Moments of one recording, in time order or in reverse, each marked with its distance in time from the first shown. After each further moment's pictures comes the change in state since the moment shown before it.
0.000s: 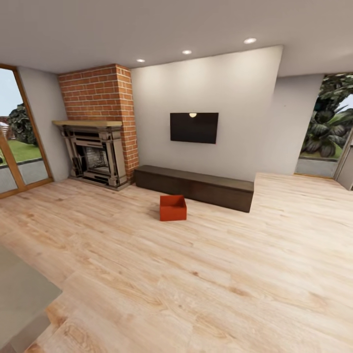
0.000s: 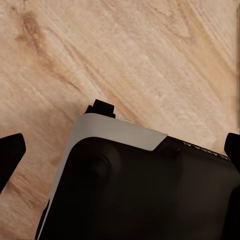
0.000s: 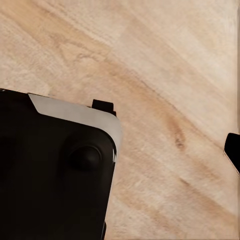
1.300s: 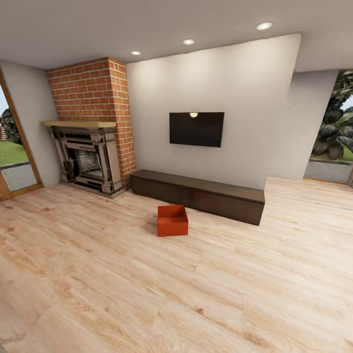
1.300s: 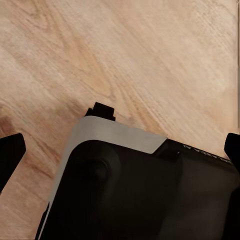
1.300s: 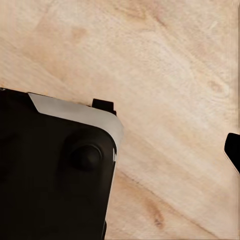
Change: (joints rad) left arm 0.000 0.000 0.000 0.000 0.000 -0.011 0.000; right arm 0.001 0.000 -0.001 0.001 -0.001 0.000 0.000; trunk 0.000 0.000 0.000
